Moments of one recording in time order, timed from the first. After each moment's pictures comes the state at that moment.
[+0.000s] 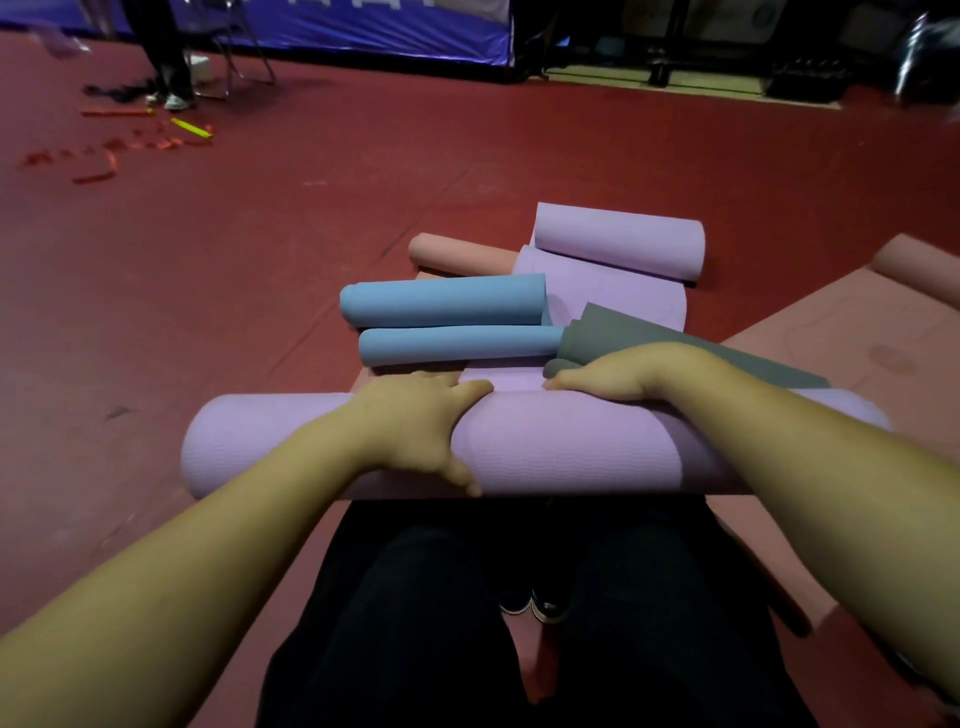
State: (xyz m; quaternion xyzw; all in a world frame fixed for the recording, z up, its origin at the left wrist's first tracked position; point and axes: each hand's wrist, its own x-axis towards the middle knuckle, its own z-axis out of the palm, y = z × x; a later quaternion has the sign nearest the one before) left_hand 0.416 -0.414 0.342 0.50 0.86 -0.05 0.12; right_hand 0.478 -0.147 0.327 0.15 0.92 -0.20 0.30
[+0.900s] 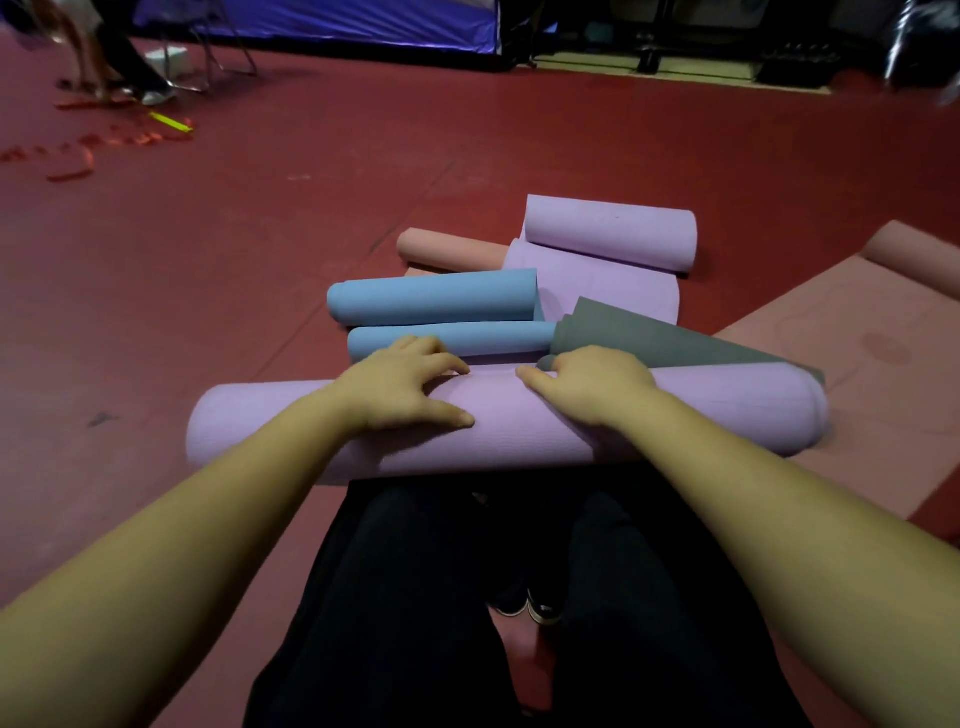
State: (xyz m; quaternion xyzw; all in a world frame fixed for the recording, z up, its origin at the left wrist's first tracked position) left_hand 0.364 -0.398 0.322 0.46 0.87 0.10 0.16; right_hand 0.478 -0.171 0.303 0.18 0.98 -0.05 0.08
